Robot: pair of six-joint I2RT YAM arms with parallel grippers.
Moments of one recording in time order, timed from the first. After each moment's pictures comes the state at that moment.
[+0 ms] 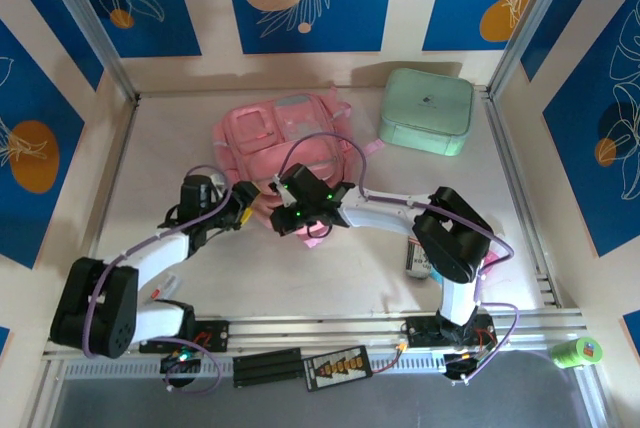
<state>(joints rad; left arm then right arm) -0.24 1.29 0.45 0.21 0.43 -1.17 0.94 1.84 1.22 -0.27 -0.26 0.50</state>
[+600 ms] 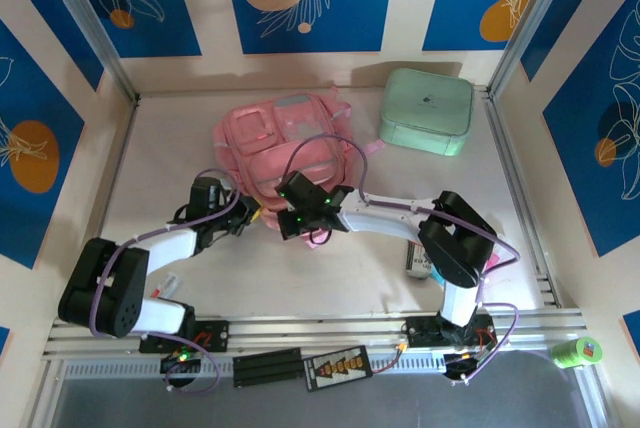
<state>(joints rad) -0.27 1.37 0.45 0.23 0.41 -1.17 0.97 1.79 1.22 -0.43 -0.02 0.57</state>
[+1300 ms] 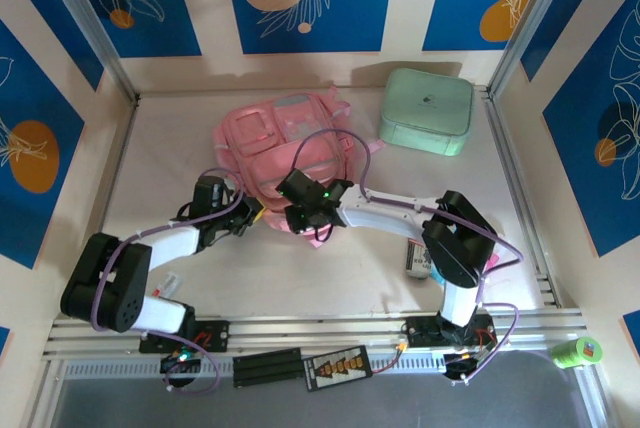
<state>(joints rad) -0.28 1.40 0.47 0.21 0.42 -1.15 0.97 1.81 1.29 -0.60 0.11 0.61</state>
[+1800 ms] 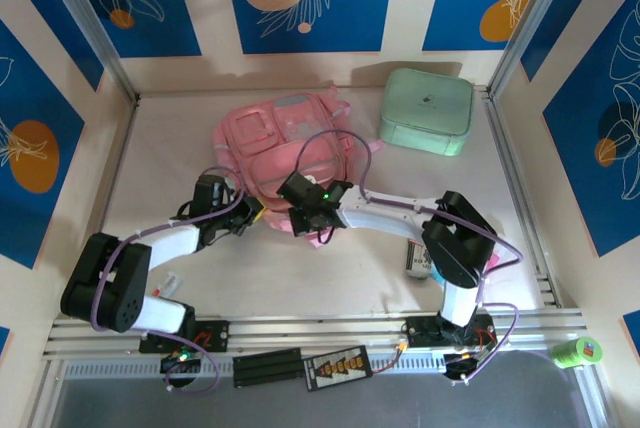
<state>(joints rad) -0.28 1.40 0.49 0.18 0.42 -1.11 0.97 1.78 1.26 -0.65 0.19 0.64</state>
